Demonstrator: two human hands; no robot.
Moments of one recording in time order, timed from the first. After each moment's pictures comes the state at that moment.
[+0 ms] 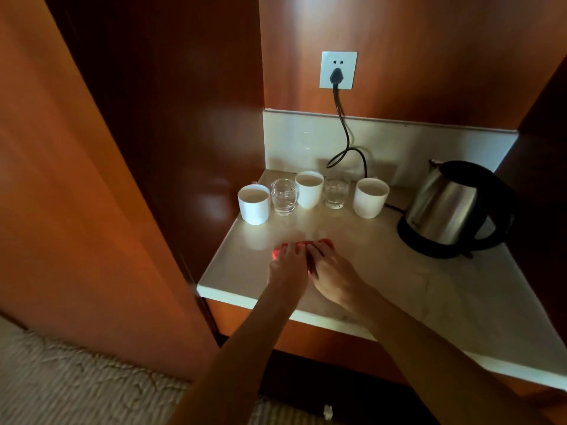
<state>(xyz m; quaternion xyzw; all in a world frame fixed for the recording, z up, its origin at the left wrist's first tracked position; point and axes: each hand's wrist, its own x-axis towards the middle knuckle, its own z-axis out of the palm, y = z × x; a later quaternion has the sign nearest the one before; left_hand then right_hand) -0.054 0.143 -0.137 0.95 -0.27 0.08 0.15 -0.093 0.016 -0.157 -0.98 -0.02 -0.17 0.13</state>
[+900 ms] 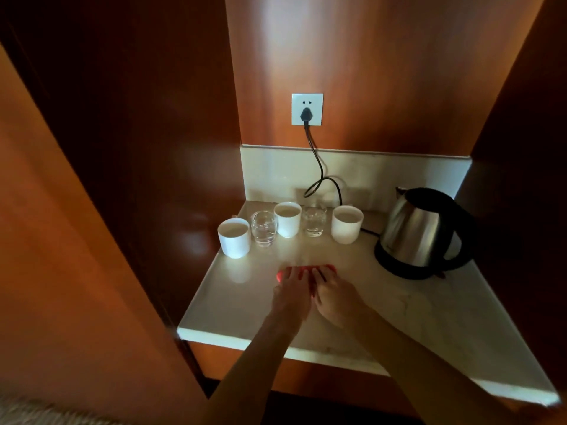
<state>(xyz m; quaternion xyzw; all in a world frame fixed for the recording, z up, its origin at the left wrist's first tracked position) -0.047 0.102 -0.142 0.92 -0.34 0.06 0.17 -0.105 -0.022 -0.154 -0.97 0.01 -0.23 -0.01</state>
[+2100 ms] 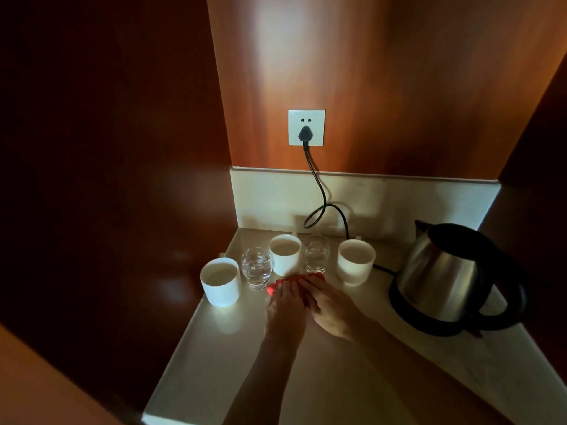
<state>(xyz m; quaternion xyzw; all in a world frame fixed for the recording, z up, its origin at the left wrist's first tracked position) 0.045 0.057 -0.150 0.90 -0.32 0.20 0.19 0.013 -0.085 -0.170 -0.95 -0.08 -0.24 0.17</state>
